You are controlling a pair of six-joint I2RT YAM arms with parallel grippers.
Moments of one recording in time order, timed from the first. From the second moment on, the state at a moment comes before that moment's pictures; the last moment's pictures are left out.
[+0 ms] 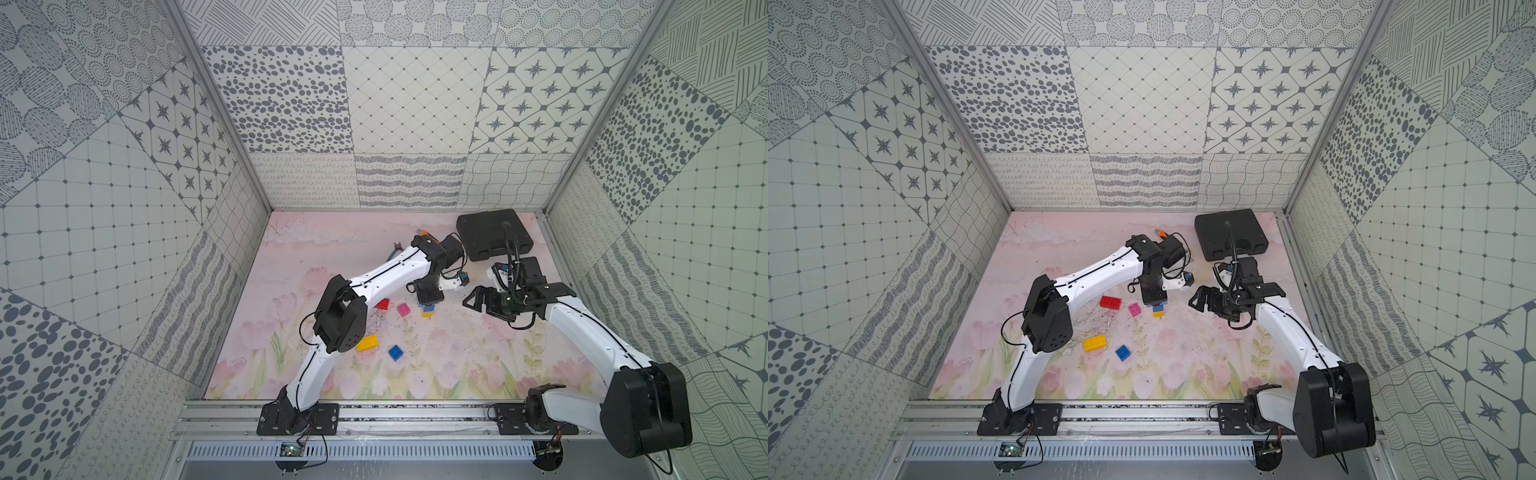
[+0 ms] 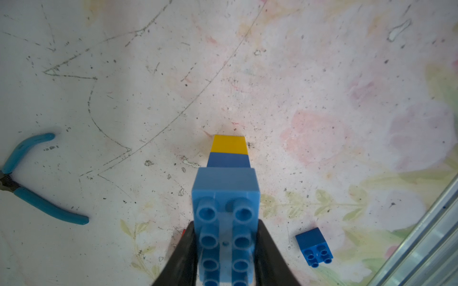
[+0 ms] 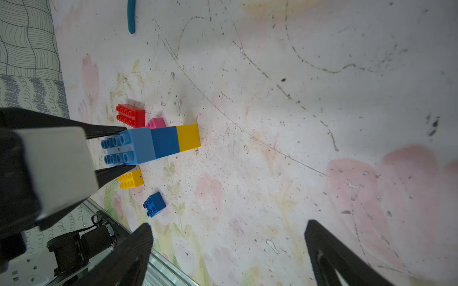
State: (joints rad) left arm -0.90 2.20 2.04 -1.30 0.01 0.50; right arm 0.17 1.24 0.82 -0.69 -0.49 0.35
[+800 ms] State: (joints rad) left arm -0.93 2.23 2.08 -1.32 -0.02 0.51; right arm 0.17 1.21 0.82 -0.69 -0.49 0.35
